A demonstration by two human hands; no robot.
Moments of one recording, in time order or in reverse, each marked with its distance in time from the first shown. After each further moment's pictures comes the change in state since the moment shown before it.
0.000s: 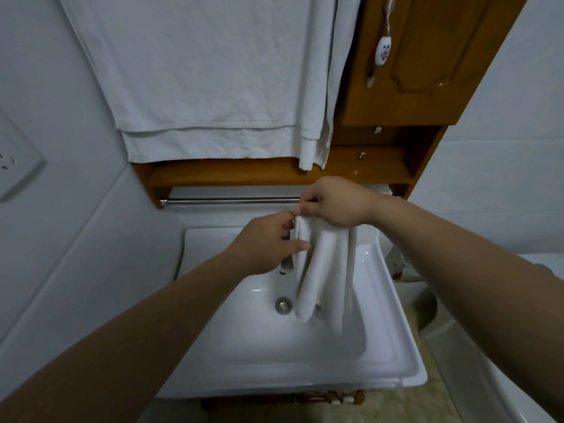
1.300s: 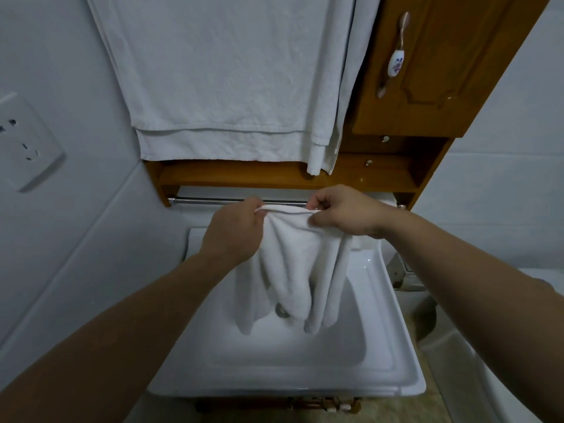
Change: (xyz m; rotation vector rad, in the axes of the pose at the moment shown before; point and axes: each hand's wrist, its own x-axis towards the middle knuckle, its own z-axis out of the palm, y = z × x) left_hand -0.008 -0.031 -0.031 0.336 0.529 0.079; right_hand -0.010 -0.003 0.008 0.372 0.044 0.125
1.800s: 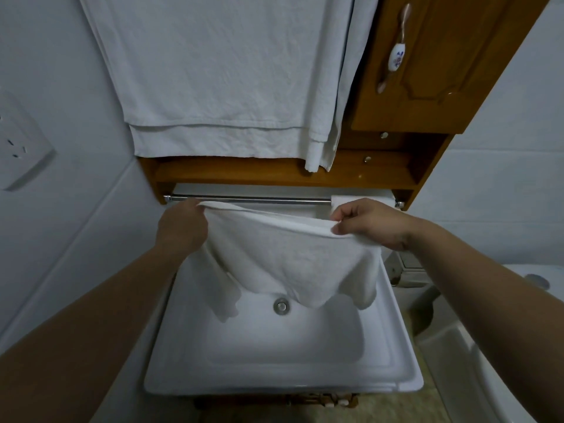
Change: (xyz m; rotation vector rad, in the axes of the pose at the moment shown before) left_hand 0.011 -0.083 -0.011 0.152 -0.065 -0.415; right_hand -0.022 0.040 -0.011 0.123 -0.028 0.186
